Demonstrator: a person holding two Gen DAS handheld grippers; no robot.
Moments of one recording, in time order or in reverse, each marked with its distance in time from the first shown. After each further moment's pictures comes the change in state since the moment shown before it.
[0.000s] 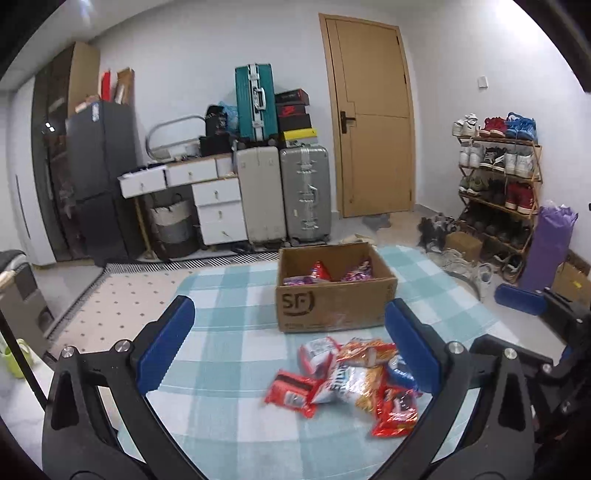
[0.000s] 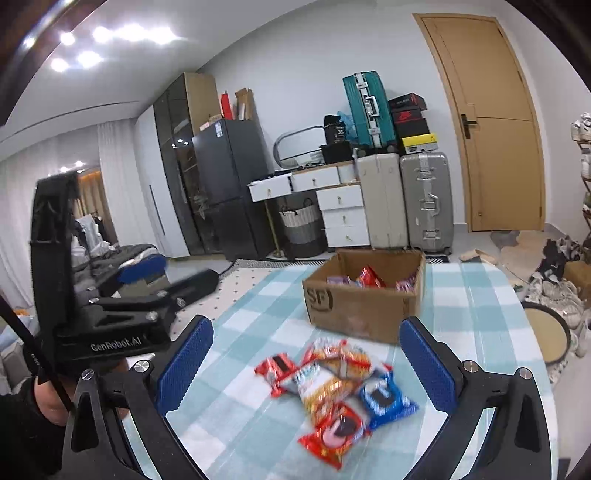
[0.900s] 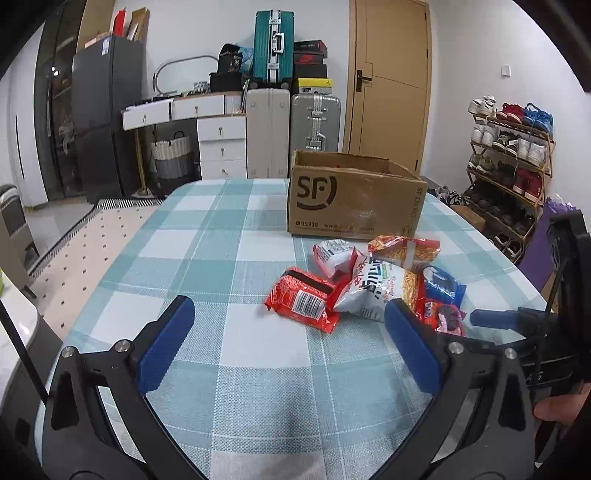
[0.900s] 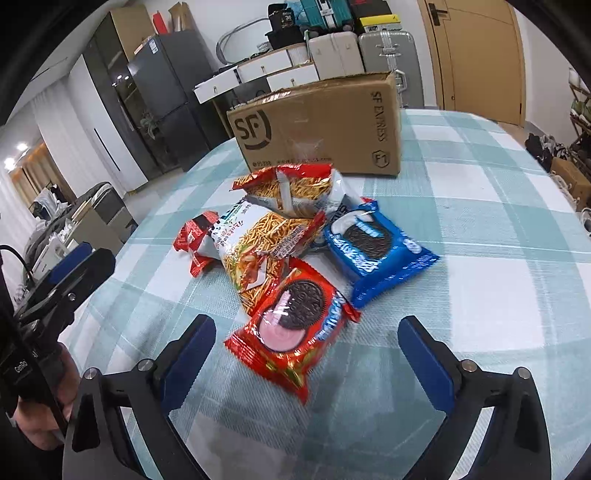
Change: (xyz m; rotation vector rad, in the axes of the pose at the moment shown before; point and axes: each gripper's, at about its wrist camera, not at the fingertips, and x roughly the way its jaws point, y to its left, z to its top) left arm 0.082 0.028 -0.130 -0.153 0.214 -0.042; right arm 0.118 -0.045 -0.111 0.154 0.458 -0.098
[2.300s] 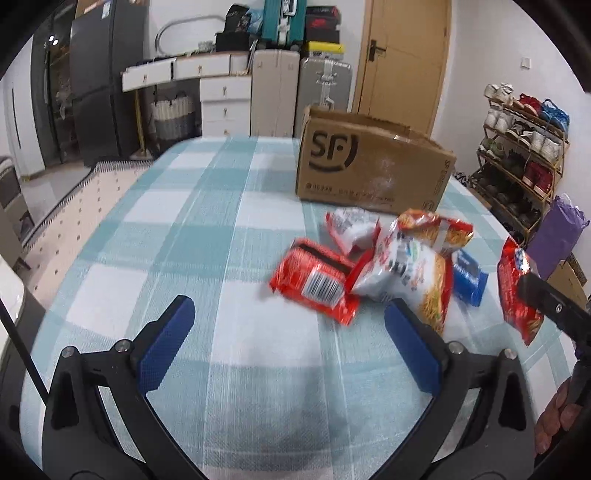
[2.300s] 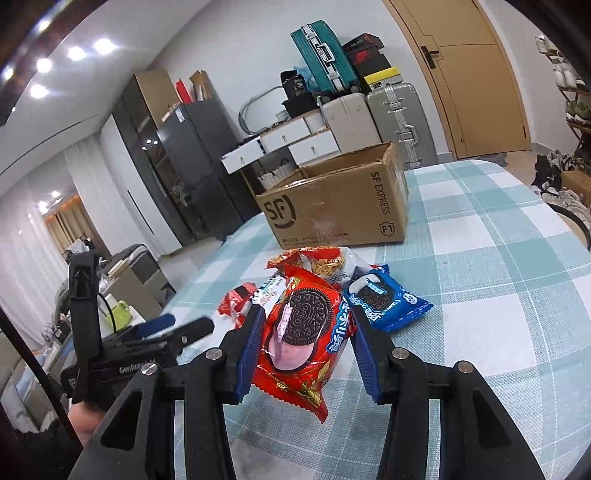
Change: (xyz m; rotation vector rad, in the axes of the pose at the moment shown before) left arm 0.052 0.008 0.004 -0.028 0.117 -0.013; right arm -0.054 -0.015 -0.006 0.053 -0.313 0.150
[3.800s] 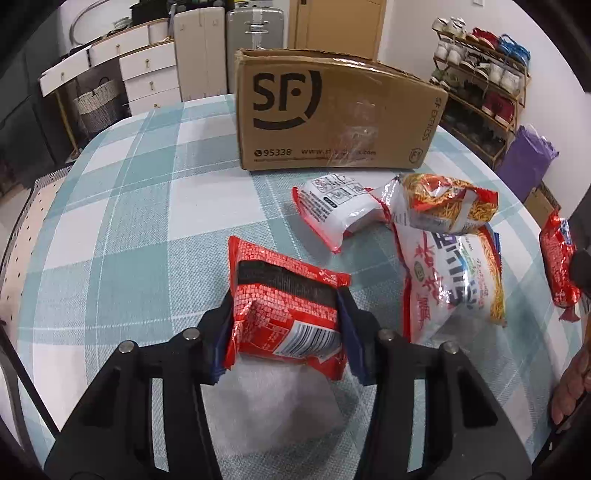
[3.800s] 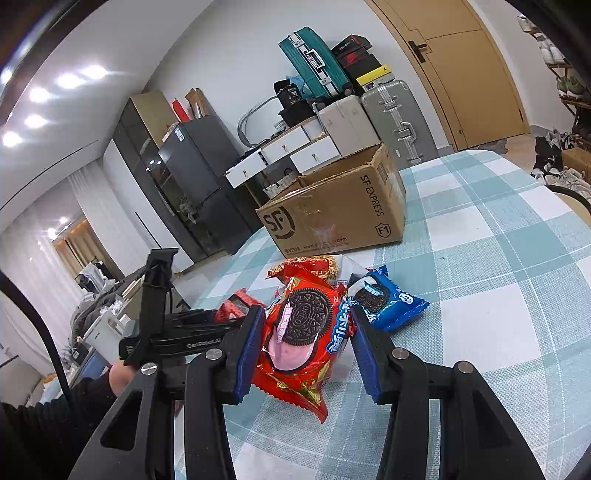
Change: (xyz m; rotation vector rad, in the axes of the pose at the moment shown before) left arm 0.088 0.000 0.030 0.181 0.227 -0.161; right arm -0.008 -0.015 -0.001 0.084 -0.028 0.045
